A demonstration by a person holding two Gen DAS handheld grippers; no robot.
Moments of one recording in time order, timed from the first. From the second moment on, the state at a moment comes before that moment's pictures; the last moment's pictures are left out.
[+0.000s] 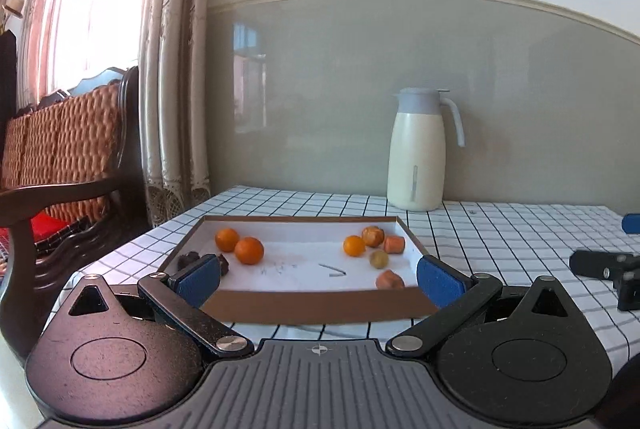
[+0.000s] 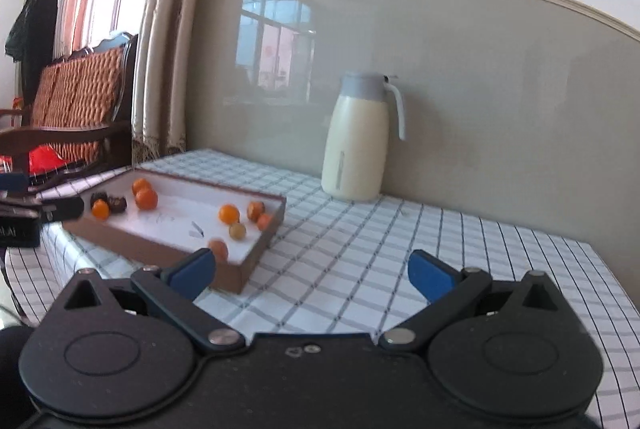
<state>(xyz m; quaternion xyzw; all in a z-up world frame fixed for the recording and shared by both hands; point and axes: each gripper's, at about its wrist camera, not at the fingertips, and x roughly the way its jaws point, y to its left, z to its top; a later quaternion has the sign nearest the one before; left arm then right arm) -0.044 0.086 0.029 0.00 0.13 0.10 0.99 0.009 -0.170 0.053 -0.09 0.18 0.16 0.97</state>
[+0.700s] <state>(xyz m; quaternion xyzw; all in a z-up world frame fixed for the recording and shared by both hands) -0.056 0.072 -0.001 0.02 0.11 0.10 0.99 0.002 -0.177 0.029 -0.06 0.16 0.17 0.97</state>
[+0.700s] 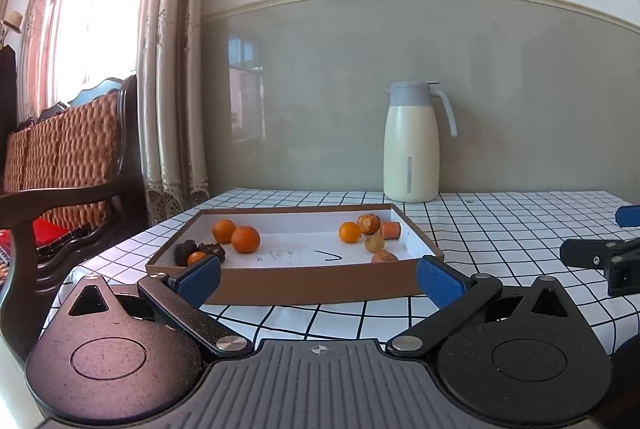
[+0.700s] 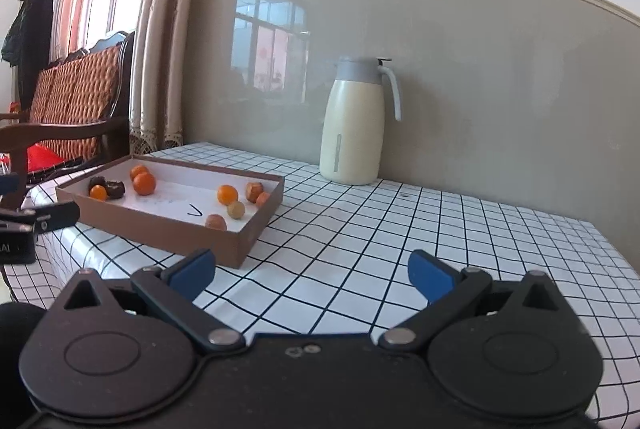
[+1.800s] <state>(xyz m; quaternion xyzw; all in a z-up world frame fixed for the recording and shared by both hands) -0.058 0.074 -0.002 0.02 0.11 0.10 0.99 0.001 -0.172 0.030 -0.07 0.16 0.17 0.97</state>
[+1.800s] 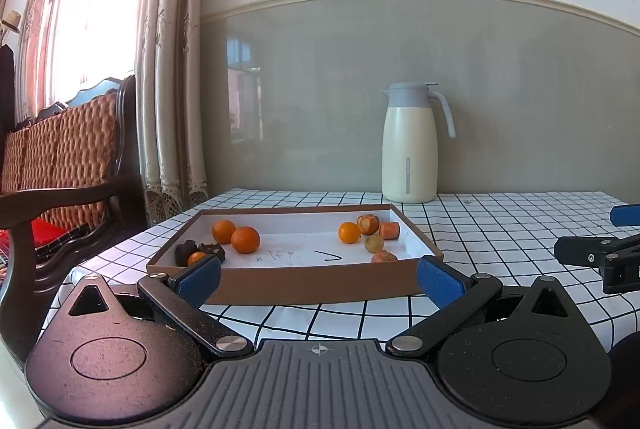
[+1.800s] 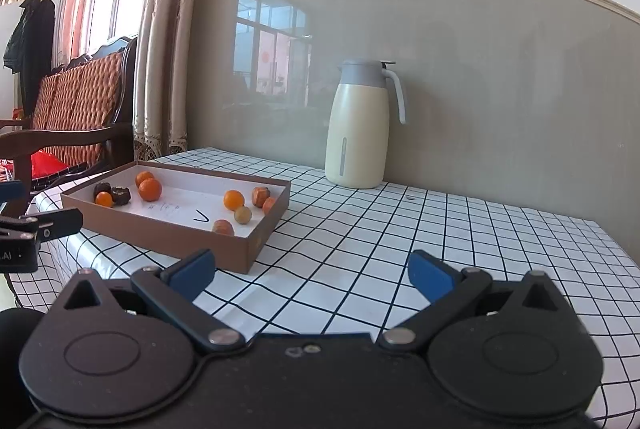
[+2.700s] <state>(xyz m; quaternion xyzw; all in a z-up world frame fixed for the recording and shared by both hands) -0.059 0.074 -0.001 0.02 0.11 0.10 0.99 0.000 -0.172 0.030 -0.07 0.16 0.17 0.97</state>
